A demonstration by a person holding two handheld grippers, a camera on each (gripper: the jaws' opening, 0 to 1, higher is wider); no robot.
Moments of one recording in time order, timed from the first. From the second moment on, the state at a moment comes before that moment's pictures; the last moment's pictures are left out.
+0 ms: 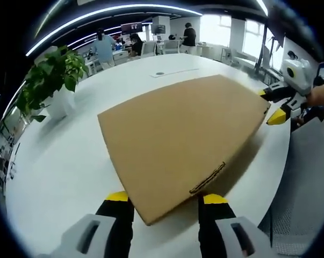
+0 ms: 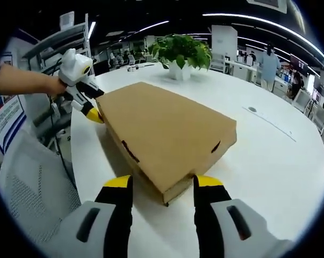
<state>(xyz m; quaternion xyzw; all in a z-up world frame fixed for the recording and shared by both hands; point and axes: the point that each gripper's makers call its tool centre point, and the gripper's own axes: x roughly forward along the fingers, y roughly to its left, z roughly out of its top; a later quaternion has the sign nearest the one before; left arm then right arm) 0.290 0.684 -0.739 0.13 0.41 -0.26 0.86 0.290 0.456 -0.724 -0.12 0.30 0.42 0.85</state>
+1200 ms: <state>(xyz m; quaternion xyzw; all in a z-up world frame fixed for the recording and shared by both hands) 0.284 0.686 -0.708 0.13 0.37 -0.24 0.89 0.284 0.459 -0.696 -0.11 0.26 0.43 0.86</state>
